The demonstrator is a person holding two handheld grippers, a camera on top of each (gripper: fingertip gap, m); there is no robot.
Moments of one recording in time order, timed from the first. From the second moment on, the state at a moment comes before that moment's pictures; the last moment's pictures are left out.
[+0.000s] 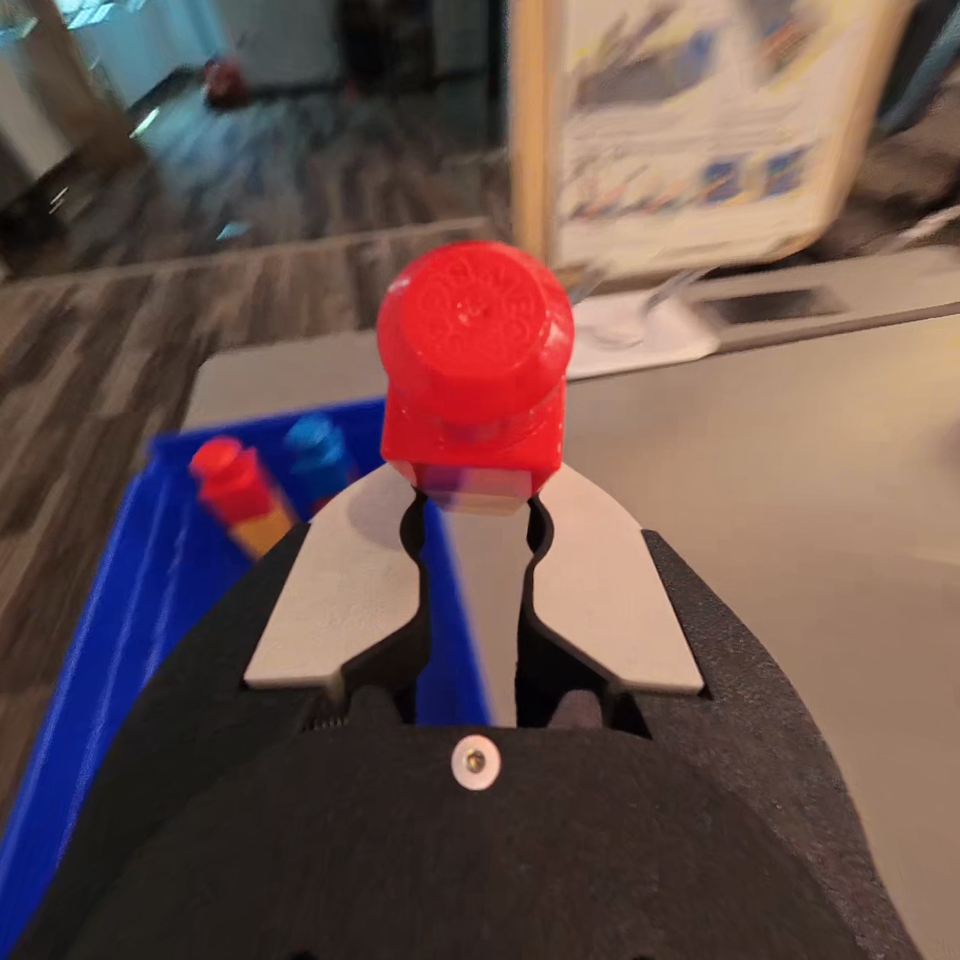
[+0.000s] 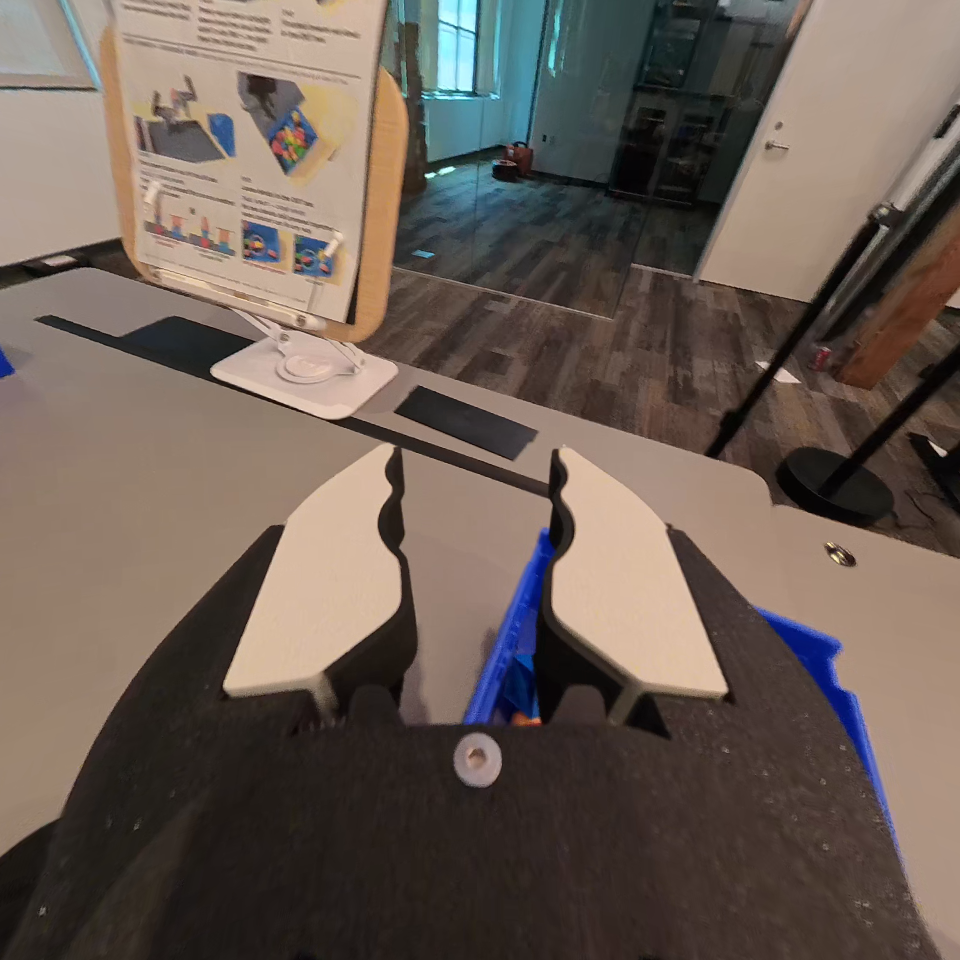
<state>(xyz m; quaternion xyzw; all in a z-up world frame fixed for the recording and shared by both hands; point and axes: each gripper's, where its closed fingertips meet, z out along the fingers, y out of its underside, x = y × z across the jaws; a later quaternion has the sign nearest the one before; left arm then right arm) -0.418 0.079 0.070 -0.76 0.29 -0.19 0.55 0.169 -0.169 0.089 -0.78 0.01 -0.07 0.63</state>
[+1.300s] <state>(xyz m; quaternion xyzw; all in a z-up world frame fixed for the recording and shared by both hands) -0.124 -0.105 0.141 -0.46 0.51 -0.64 0.34 -0.138 -0.101 0.107 -0.68 -0.36 0.38 0.52</state>
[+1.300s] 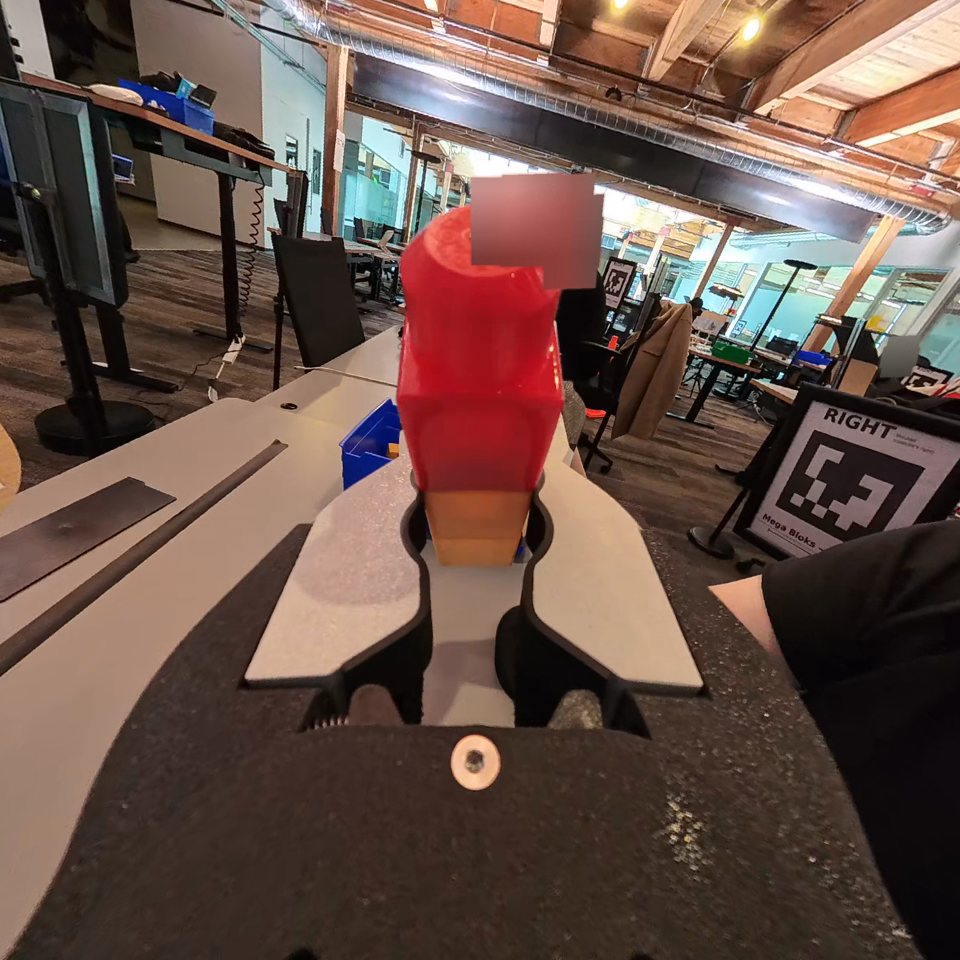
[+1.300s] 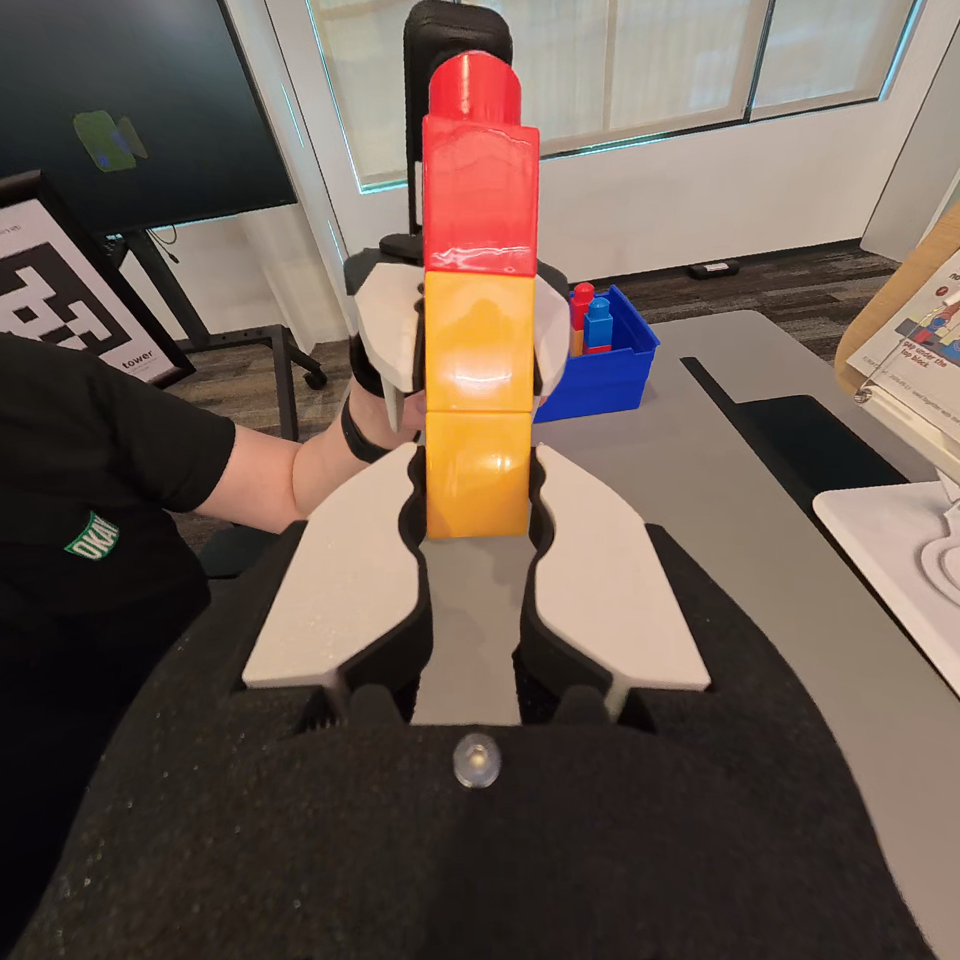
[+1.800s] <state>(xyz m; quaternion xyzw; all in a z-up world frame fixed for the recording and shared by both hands) -0.194 -0.061 0.183 -0.43 0.46 -0.66 0.41 -0.068 -0.170 0.186 -0.50 -0.29 0.59 0.56</state>
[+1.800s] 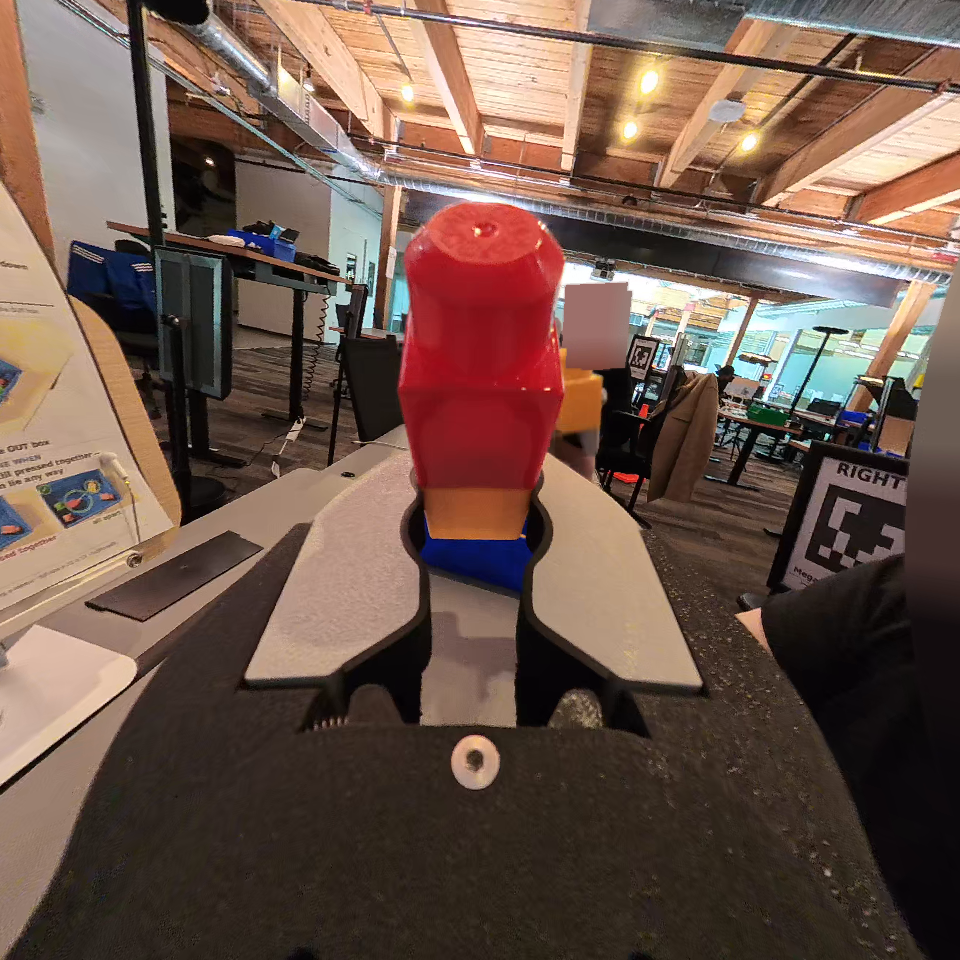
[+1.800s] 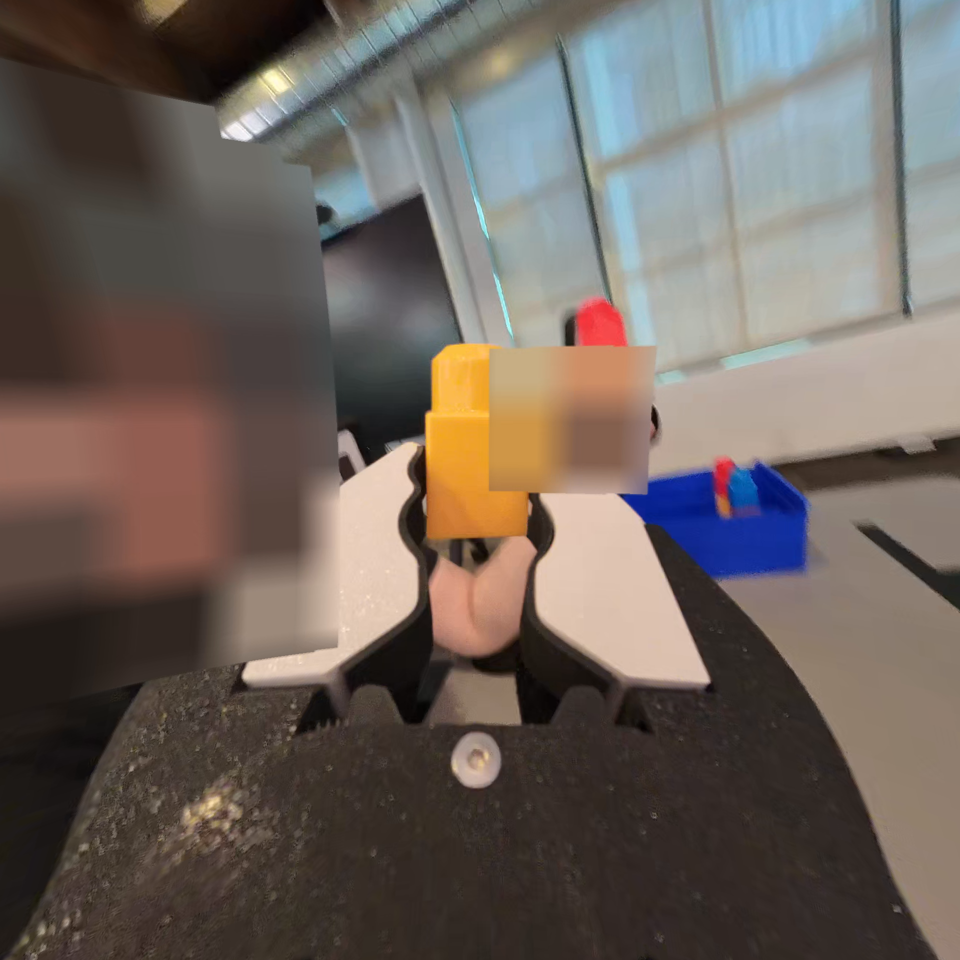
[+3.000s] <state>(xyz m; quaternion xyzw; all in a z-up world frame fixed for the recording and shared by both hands) -0.111 -0.118 0.088 -0.49 0.61 -0.56 0.27 0.020 -0.169 0.158 -0.66 -0.19 0.24 0.68</state>
